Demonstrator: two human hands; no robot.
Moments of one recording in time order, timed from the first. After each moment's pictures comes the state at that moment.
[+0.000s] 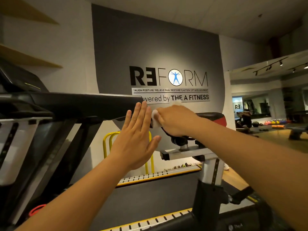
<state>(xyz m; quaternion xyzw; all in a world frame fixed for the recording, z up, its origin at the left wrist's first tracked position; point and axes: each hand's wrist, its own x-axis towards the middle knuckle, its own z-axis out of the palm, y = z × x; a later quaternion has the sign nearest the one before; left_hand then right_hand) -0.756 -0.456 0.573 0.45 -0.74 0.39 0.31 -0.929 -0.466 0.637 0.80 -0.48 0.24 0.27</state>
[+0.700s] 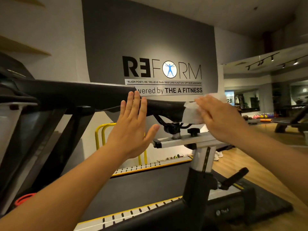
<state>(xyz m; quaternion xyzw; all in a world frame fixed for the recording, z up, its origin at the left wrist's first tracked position) -0.769 -0.459 0.567 0.46 -0.75 0.35 0.33 -1.029 -0.424 0.582 0.72 -0.51 0.40 0.25</state>
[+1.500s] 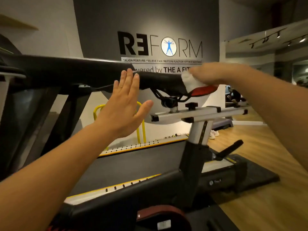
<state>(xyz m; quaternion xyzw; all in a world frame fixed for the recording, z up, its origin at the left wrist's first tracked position) -0.761 -0.437 0.559 0.46 -0.78 0.27 0.33 -1.018 -0.458 0.648 0.73 -0.64 0.21 0.14</state>
